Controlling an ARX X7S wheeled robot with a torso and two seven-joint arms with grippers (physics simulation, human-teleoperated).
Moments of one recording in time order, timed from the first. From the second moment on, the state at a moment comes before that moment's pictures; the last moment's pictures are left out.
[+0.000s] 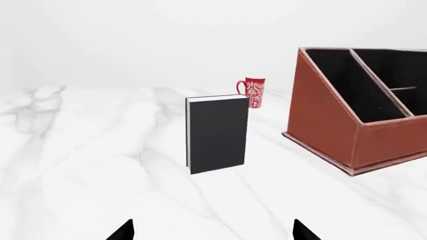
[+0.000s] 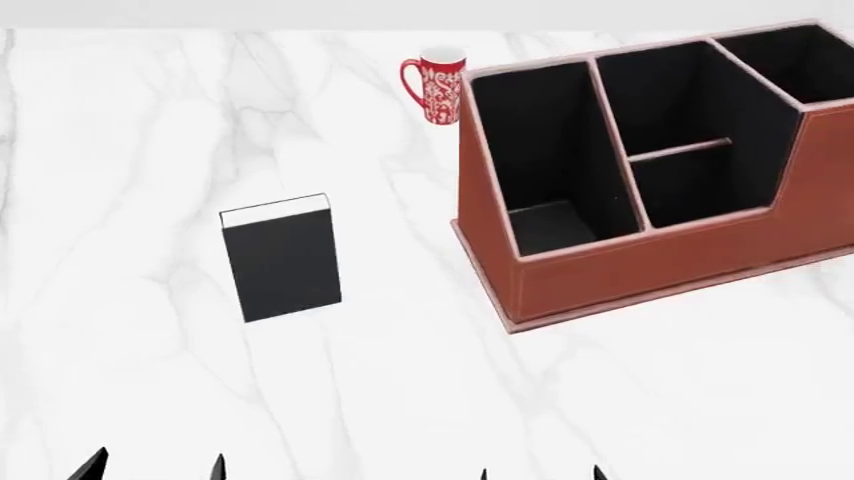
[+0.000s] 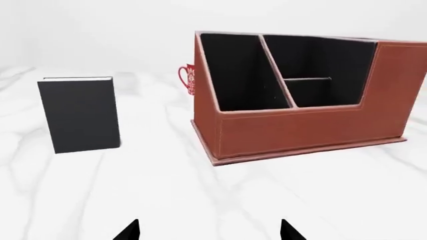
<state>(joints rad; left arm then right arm) 0.00 -0.07 0.08 0.00 -0.09 0.02 -0.04 0.00 0.07 -0.10 -0.05 0.03 0.09 0.06</state>
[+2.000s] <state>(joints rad) 0.49 -0.08 -1.14 0.97 -0.46 -0.51 -0.30 1.06 0.12 -0.09 -0.25 0.28 1.23 0.19</state>
